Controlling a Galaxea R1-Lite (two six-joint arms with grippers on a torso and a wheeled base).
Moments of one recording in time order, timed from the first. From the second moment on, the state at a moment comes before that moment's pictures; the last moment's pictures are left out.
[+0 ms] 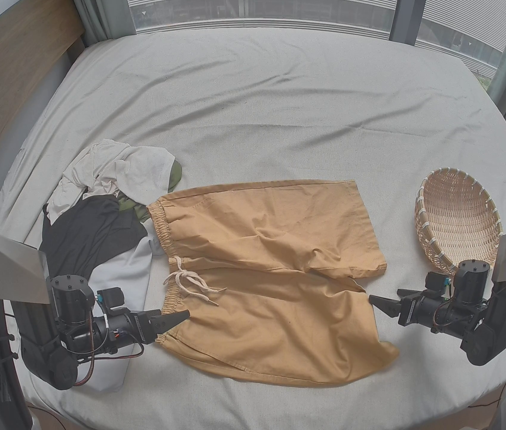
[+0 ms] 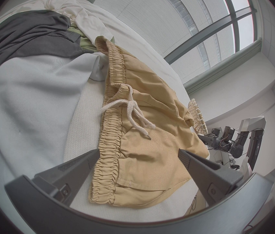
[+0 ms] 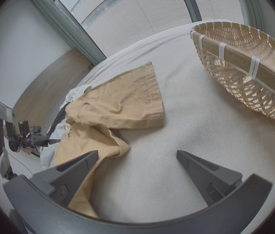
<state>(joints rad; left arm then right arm) -0.18 2.22 -0.23 -1.55 -0.53 -0.40 0.14 2.20 -0.24 -1.53 0.34 0.20</state>
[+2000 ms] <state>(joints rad) -0.19 2.23 -0.23 -1.55 -0.53 -0.40 0.54 2.09 -0.22 -1.54 0.27 0.26</state>
